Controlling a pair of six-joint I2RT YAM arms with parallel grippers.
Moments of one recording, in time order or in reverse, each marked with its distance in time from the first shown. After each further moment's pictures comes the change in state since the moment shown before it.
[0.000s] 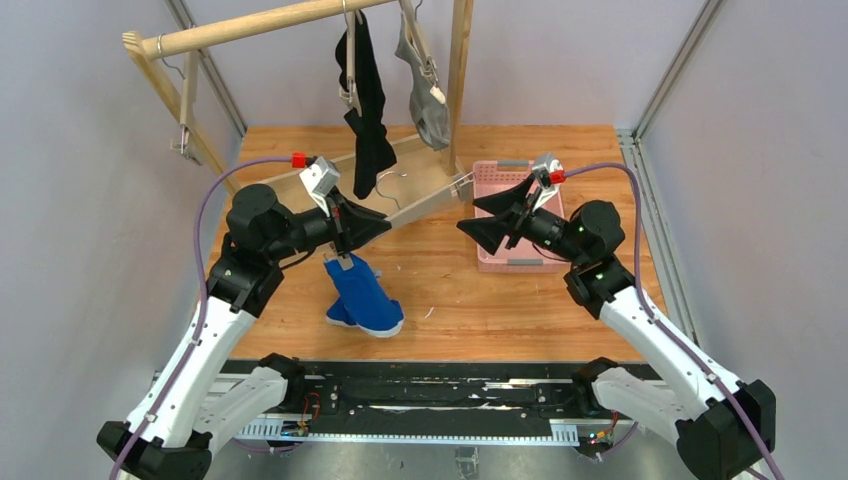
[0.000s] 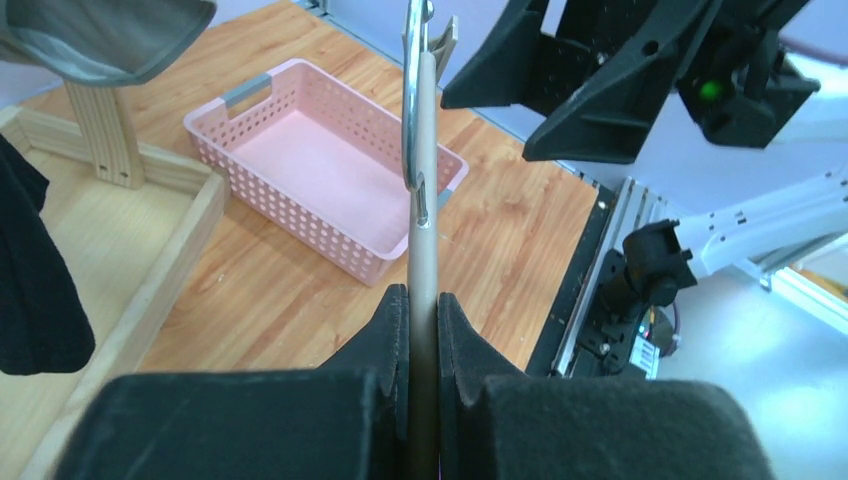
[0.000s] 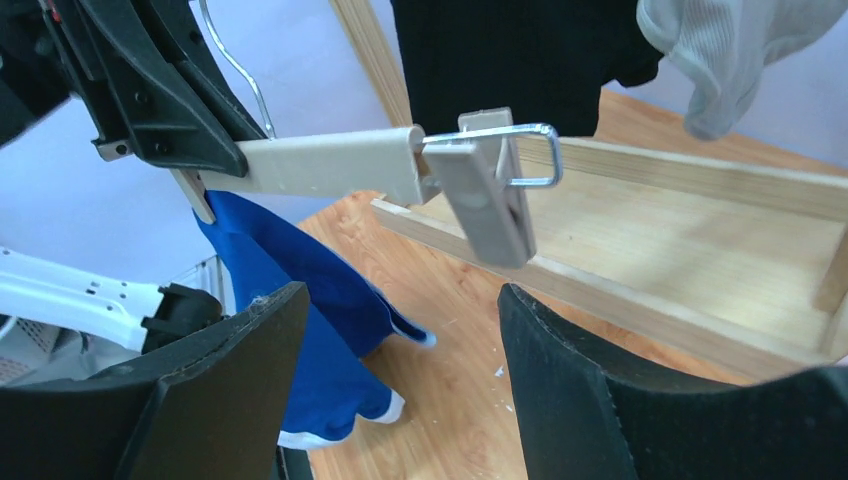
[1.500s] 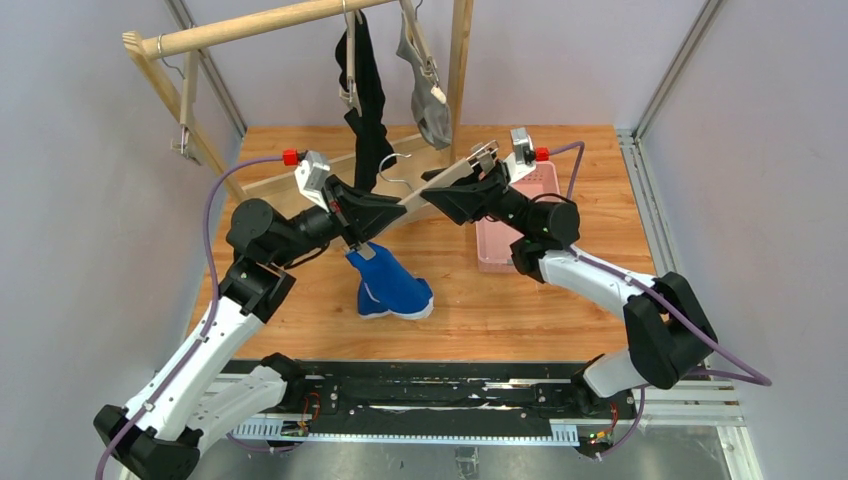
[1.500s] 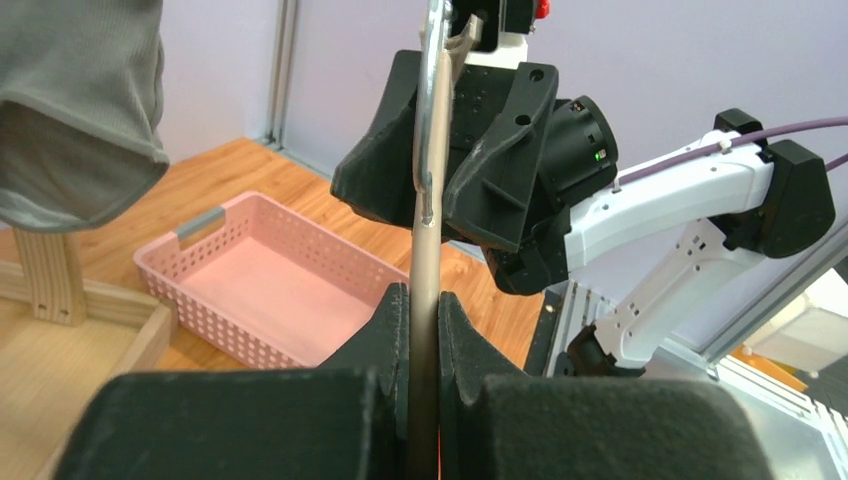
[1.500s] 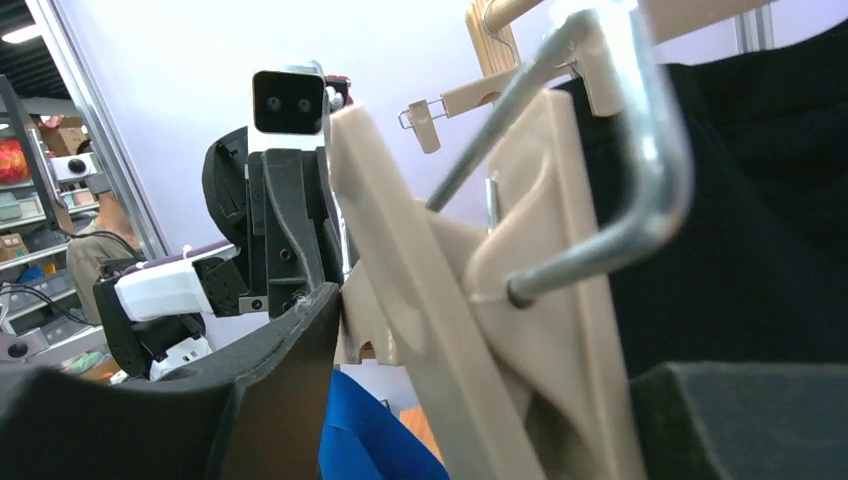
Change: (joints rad) left arm -0.126 0.006 -0.108 0.444 -0.139 -0.241; right arm 0.136 0.496 0.085 1.049 -0.008 0.505
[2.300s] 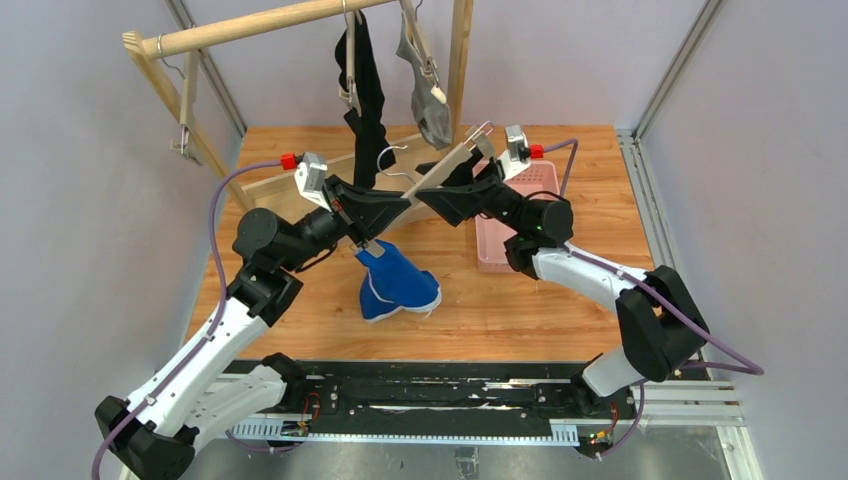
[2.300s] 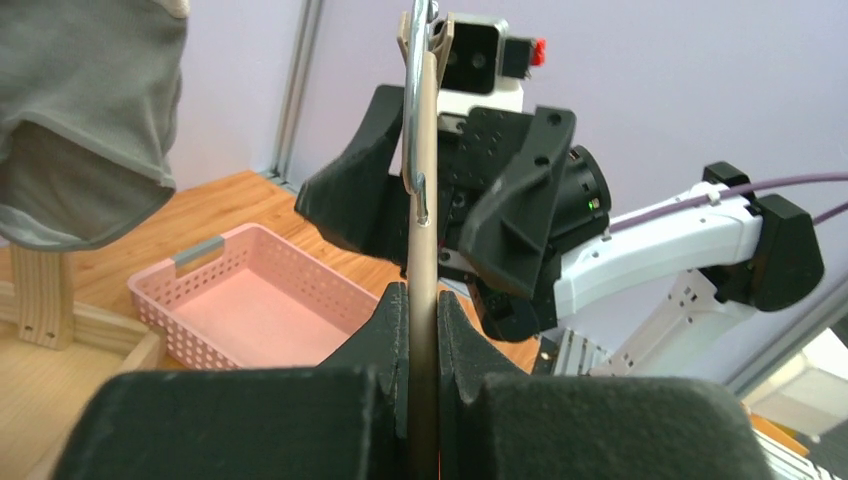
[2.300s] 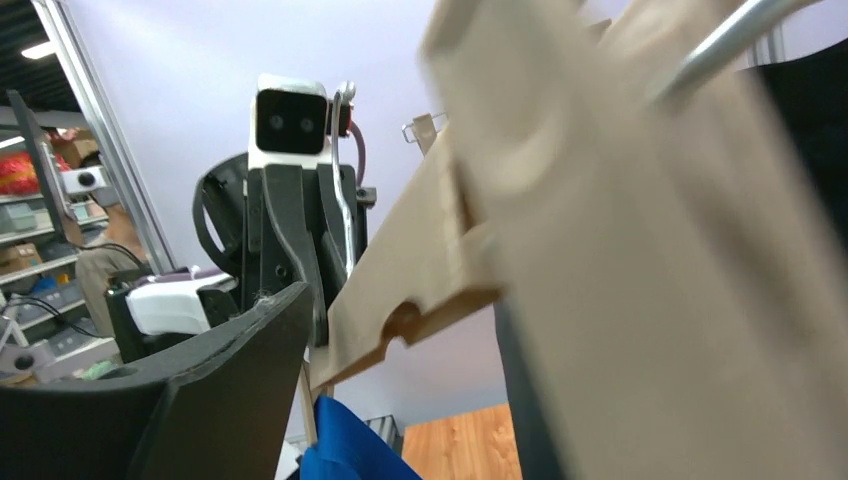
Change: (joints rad) left arm -0.057 0.000 -0.056 0.145 -0.118 -0.055; right arm 0.006 0.042 0.052 0.042 0.022 0.047
